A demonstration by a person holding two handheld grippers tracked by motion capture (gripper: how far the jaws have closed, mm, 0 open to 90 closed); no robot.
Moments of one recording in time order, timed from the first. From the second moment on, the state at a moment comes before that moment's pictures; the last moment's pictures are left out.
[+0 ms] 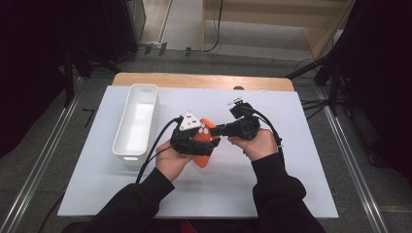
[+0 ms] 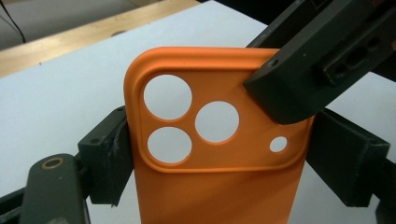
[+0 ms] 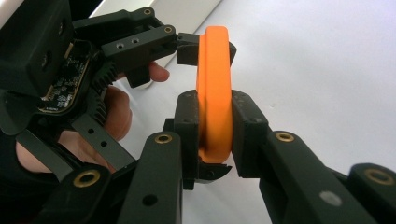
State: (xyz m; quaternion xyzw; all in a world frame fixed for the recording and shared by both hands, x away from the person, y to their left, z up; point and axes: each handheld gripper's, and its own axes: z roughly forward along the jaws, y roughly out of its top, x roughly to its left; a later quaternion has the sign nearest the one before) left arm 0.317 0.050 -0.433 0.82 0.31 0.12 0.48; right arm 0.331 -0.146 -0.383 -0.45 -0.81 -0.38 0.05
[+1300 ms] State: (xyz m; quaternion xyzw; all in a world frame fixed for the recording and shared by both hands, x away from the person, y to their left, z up) left arm 0.327 0.063 -0.418 0.83 0.29 0.07 0.46; right arm 0.326 -0.189 -0.372 -0.42 -0.81 -0.41 -0.01
